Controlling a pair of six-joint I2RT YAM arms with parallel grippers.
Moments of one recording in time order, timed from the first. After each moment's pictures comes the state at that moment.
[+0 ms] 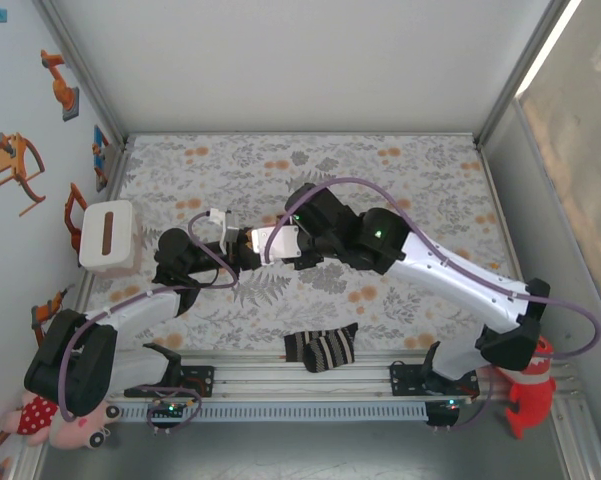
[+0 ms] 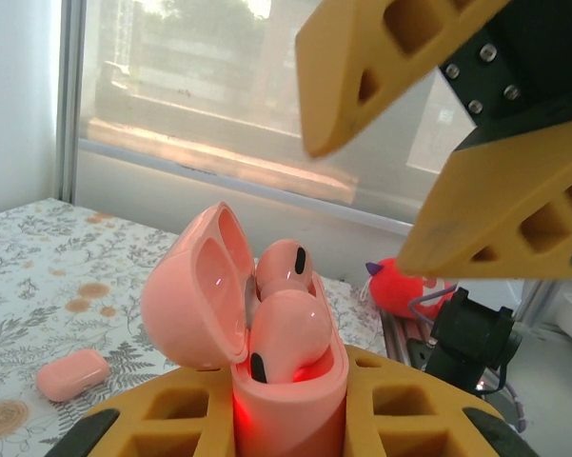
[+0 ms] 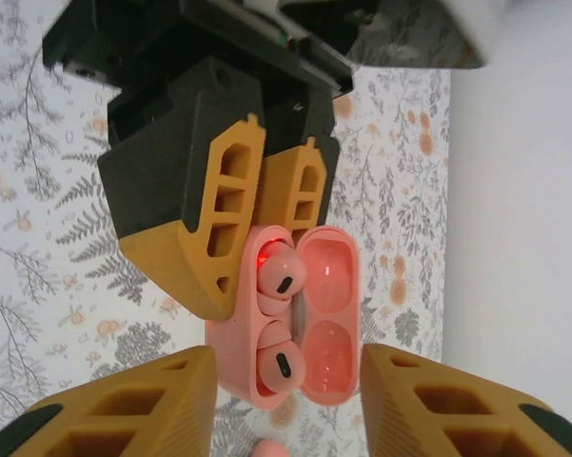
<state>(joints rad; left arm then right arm) -0.47 1.21 0.40 1.01 1.01 -0.37 1.10 1.45 1.62 -0.90 0.12 -0.84</state>
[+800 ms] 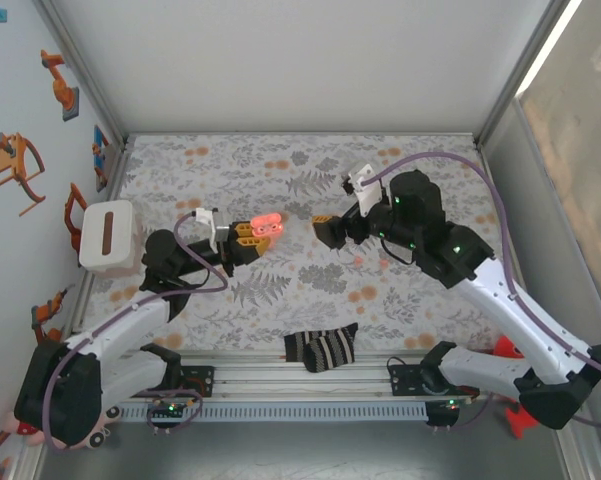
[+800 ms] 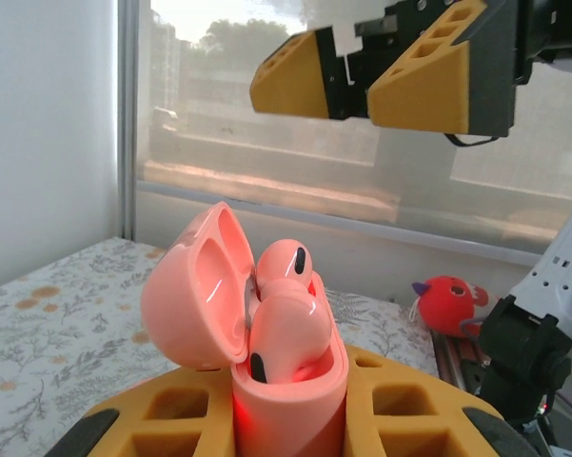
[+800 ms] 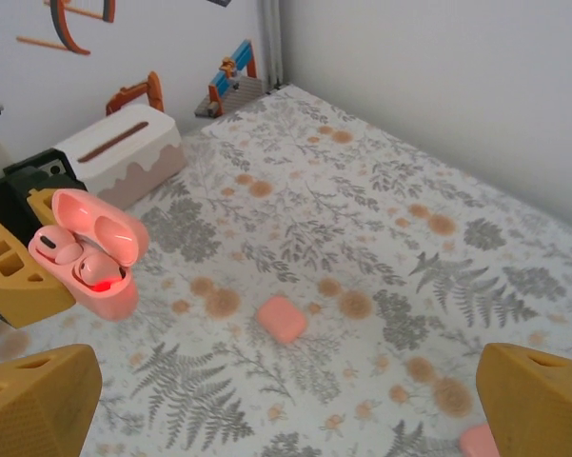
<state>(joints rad) -0.44 1.04 0.42 0.85 0.93 -0.27 0.71 1.08 1.22 -0.51 -0.21 0.01</state>
